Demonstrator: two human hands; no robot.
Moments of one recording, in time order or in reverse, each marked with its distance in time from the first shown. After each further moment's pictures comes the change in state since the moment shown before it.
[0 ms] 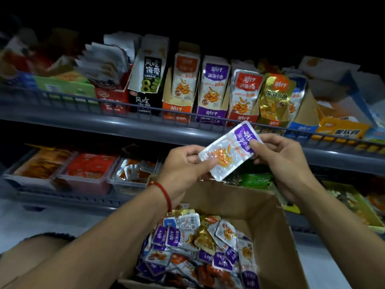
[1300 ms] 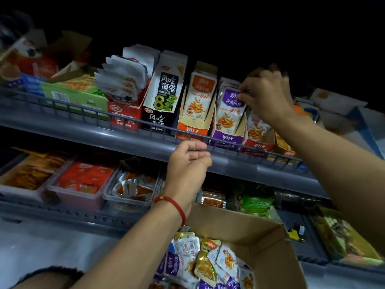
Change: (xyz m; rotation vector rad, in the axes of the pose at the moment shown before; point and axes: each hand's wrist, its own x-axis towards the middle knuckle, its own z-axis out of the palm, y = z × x) left_hand 0.019 0.040 -0.018 -0.093 0.310 0.070; right_hand 0.163 -0.105 0.067 -1.442 0.178 -0.834
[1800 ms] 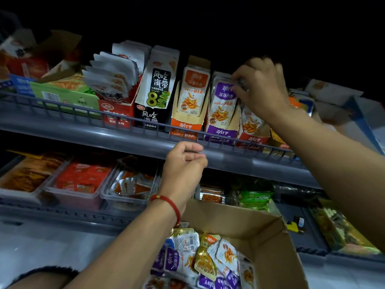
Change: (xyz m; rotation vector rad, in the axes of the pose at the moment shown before) left_hand -0.001 -0.007 0.000 0.127 -0.031 -0.023; right_hand -0.006 0.002 0.002 -0.007 0.131 -0.100
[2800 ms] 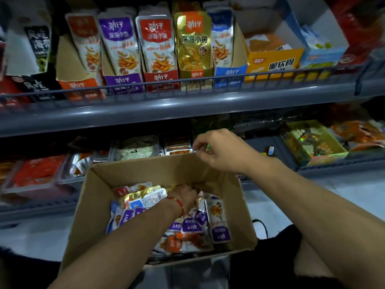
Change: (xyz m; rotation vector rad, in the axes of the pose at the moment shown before) left_hand -0.005 -0.259 0.114 1.671 -0.963 0.235; right_hand -0.270 0.007 -0.008 0.670 -0.669 0.249
